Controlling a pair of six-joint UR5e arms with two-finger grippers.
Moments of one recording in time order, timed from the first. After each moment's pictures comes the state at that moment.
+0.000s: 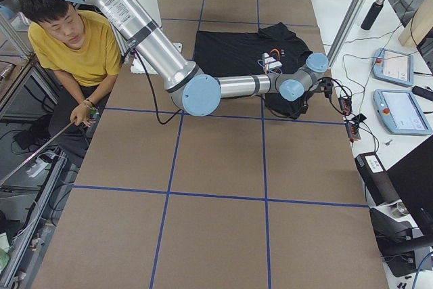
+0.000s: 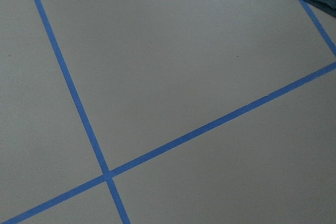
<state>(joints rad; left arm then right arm) -1.42 -1.57 -1.67 -1.96 -2.35 0.00 1.06 -0.78 0.84 -0.98 2.24 0.84</state>
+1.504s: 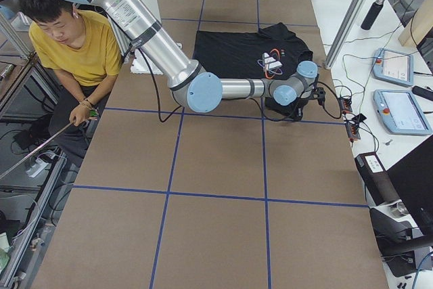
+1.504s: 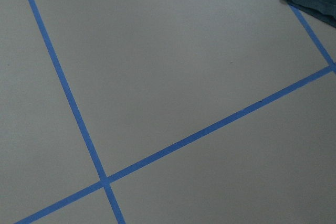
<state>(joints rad) -1.42 -1.57 -1.69 -1.96 -2.35 0.00 1.02 -0.79 0.80 -0.98 2.13 0.84</state>
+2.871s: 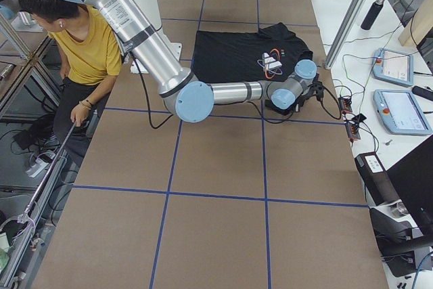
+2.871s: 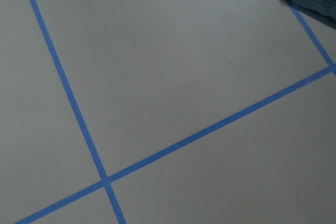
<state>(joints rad) -1.43 -1.56 -1.71 -1.96 -2.36 0.00 1.06 -0.93 1.05 -0.89 2.32 0.90</state>
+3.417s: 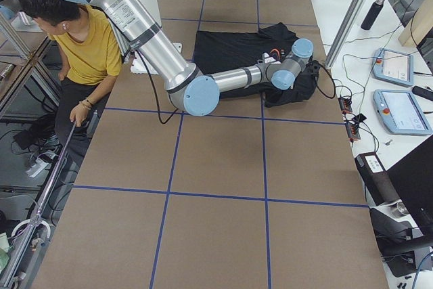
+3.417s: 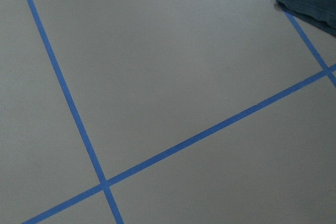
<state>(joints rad) -1.43 -1.57 -1.69 -1.96 -2.35 -0.05 1.00 -0.77 0.98 -0.91 2.33 1.06</state>
